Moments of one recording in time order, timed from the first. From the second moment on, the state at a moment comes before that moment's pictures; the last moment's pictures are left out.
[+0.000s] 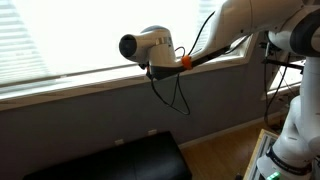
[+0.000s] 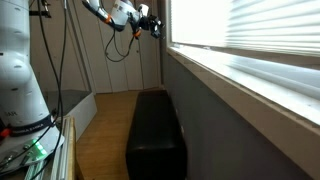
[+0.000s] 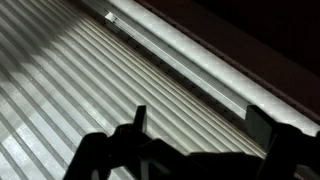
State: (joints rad) arm 0.26 0.27 0.24 -1.62 -1.22 1.73 1.04
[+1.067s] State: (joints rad) arm 0.27 0.27 0.25 -1.62 -0.52 1.87 0.67
